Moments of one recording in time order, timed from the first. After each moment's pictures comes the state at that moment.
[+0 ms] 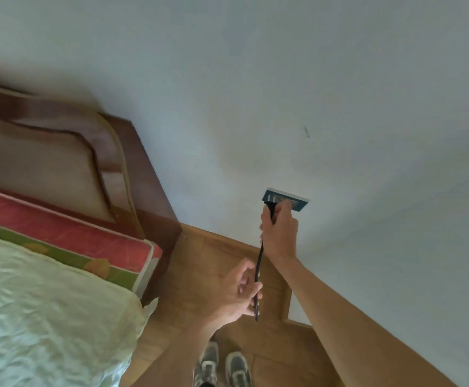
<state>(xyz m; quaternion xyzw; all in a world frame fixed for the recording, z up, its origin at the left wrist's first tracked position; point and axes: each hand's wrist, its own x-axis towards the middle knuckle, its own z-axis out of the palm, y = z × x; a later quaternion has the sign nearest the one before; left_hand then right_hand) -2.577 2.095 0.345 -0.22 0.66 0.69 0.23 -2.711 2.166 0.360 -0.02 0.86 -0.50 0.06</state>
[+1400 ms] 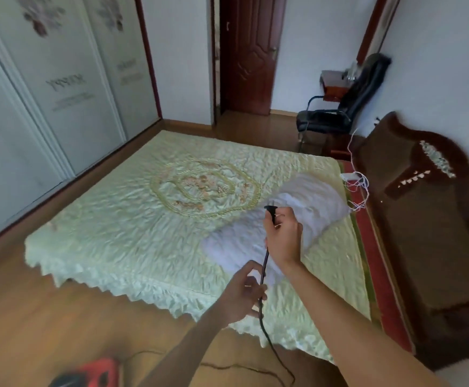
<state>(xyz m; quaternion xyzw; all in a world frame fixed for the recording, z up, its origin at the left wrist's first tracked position) -2.007 2.172 0.560 -0.56 0.45 0.55 -0.42 -2.090 2.040 0.591 -0.67 0.46 -0.50 0.29</state>
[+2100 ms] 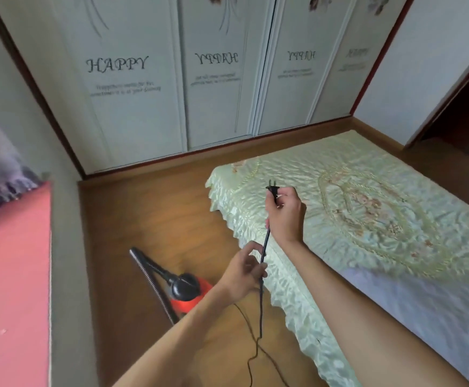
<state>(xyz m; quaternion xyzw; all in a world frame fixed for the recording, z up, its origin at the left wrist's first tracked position) -1.737 2.381 0.535 -0.72 0.23 0.28 -0.59 -1.702 2.234 0.589 -0.82 0.19 -0.32 0.43</state>
